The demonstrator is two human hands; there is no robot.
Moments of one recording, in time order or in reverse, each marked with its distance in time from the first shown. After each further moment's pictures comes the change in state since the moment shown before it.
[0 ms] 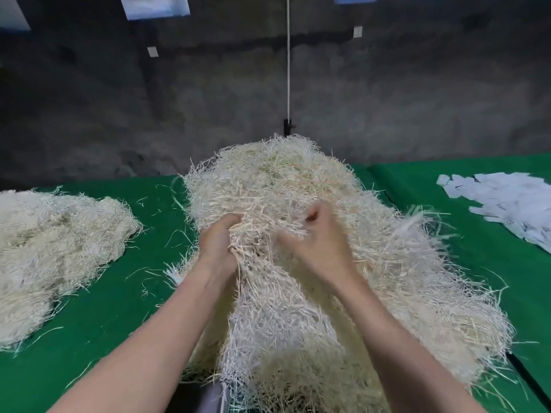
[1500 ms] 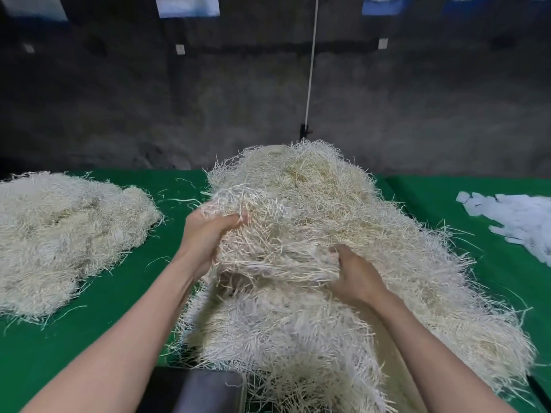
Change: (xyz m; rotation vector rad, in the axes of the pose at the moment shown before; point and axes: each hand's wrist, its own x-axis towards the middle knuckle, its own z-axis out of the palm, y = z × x) left_hand -0.033 0.052 -0.063 0.330 -0.108 0.265; right_hand 0.007 0.063 0.005 -0.582 -0.409 -0.052
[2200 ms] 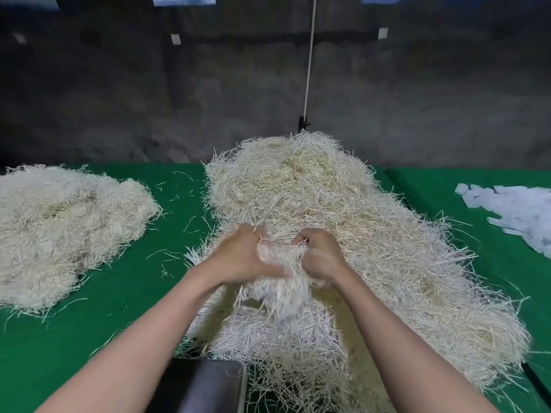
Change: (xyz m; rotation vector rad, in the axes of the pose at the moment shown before) left_hand -0.012 -0.032 0.019 1.127 -0.400 0.060; right_hand 0.015 -0.060 0.006 0.318 0.053 0.047
